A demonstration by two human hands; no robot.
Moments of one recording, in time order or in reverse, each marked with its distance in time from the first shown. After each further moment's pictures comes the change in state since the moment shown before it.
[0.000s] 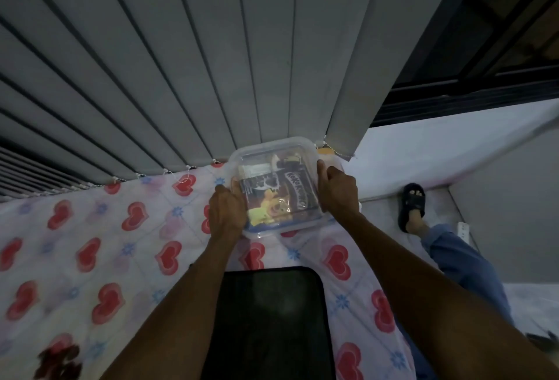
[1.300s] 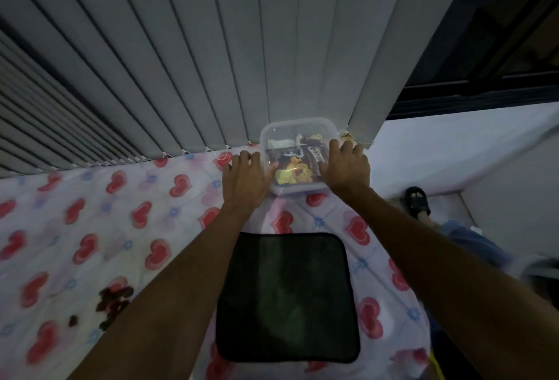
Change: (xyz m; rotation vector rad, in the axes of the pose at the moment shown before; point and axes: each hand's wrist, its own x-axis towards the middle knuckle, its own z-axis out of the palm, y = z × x) left_hand -0.029 -0.028 -0.082 0.591 0.106 0.597; right_hand -0.079 -0.068 -0.015 -0.656 0.074 -0.298
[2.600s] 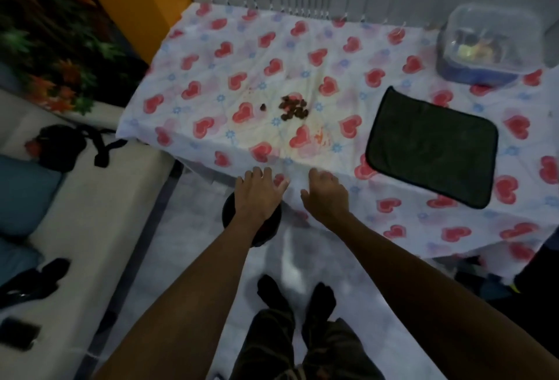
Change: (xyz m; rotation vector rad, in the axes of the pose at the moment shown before) left_hand -0.522 -0.246 -0.014 0.024 -0.227 -0.414; right_hand -0.489 -0.281 0.100 0.114 -0.279 -0.540
